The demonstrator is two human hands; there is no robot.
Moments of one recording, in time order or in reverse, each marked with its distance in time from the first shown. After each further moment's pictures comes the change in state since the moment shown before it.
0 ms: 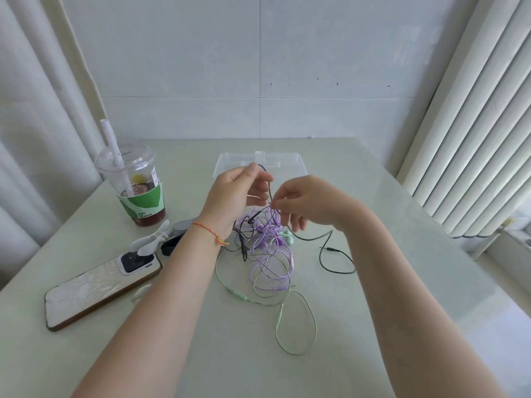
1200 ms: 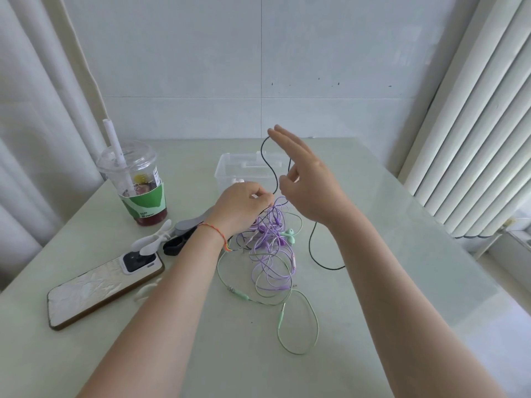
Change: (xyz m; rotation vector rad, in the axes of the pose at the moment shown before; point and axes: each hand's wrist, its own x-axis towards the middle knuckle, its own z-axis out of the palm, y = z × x) left_hand 0.001 -0.008 -0.002 0.704 -0.082 -0.055; right_hand 0.002 -0.016 0.011 -0.104 0.461 -0.356
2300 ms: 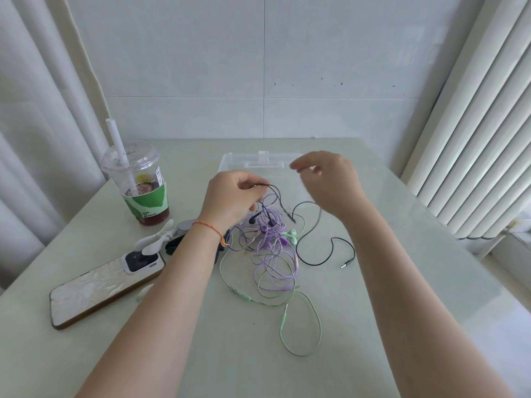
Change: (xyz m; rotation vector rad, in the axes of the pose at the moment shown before) left_hand -0.002 0.000 -0.013 -0.301 0.196 0.011; right_hand 0.004 0.017 -0.014 -0.107 0.115 0.246
